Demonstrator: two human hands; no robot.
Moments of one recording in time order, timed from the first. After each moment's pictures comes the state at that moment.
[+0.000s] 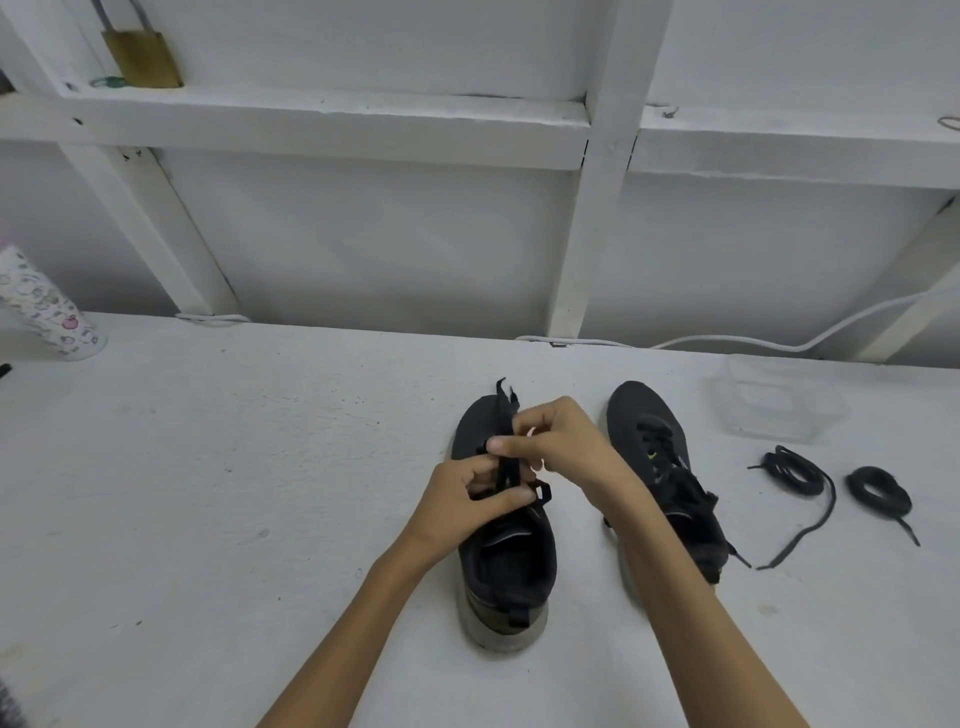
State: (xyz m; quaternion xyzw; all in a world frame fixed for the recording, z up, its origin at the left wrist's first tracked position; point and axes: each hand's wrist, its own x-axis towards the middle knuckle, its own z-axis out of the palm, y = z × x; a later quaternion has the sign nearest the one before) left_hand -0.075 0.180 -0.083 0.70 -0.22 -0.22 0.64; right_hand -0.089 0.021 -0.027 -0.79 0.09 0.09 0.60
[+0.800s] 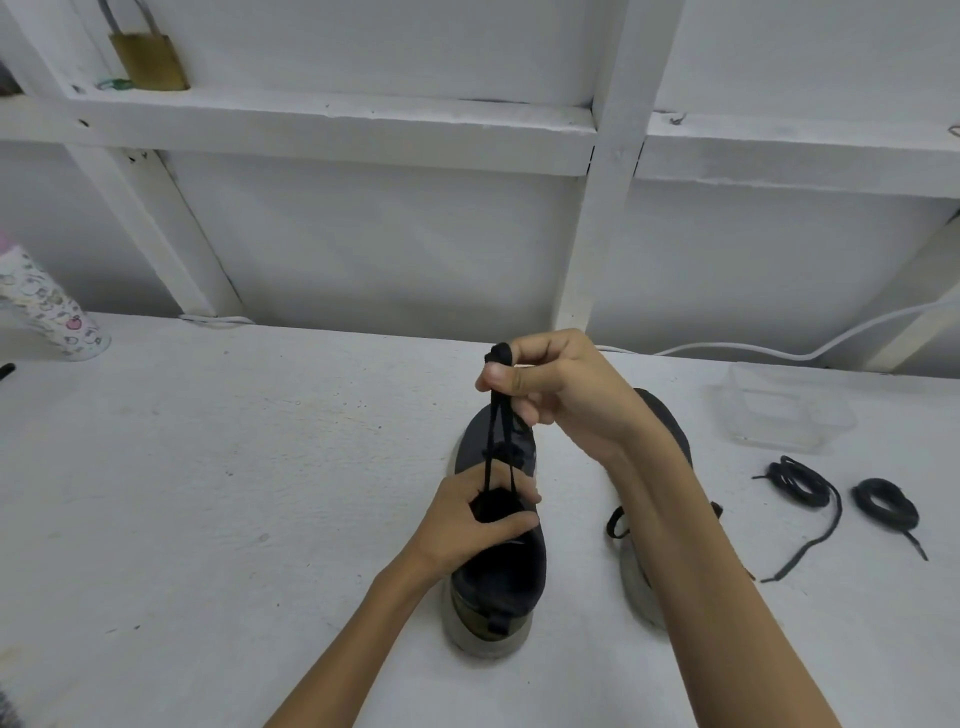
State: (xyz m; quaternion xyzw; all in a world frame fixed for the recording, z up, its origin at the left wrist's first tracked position) left_hand -0.076 0.180 -0.092 0.73 -0.27 -0.17 0.61; right_hand -0.078 0.031 0.053 -0.70 0.00 0.06 0.71
